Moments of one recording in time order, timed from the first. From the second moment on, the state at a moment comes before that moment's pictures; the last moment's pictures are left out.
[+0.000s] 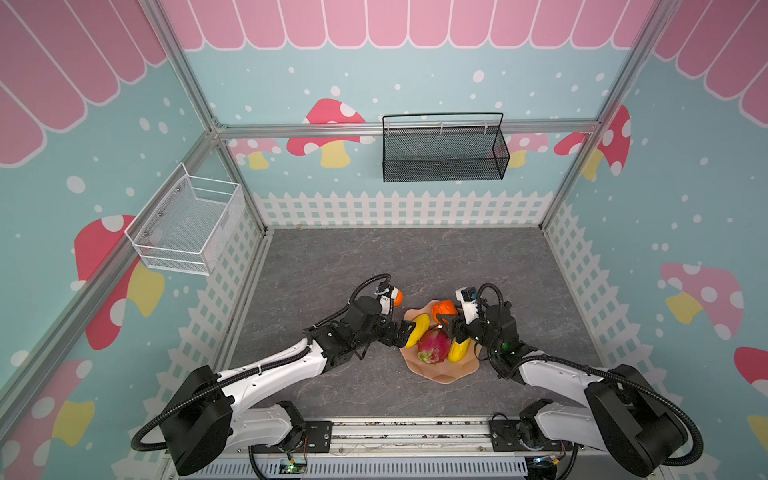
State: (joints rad) left arm -0.79 1.24 0.71 -0.06 0.01 -0.37; right arm 0.47 1.25 0.32 0.55 -0.23 0.14
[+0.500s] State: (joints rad) left arm -0.76 1.32 0.77 -0.11 -0.07 -0.37; right arm 0.47 1.20 0.34 0.51 -0.20 0.12
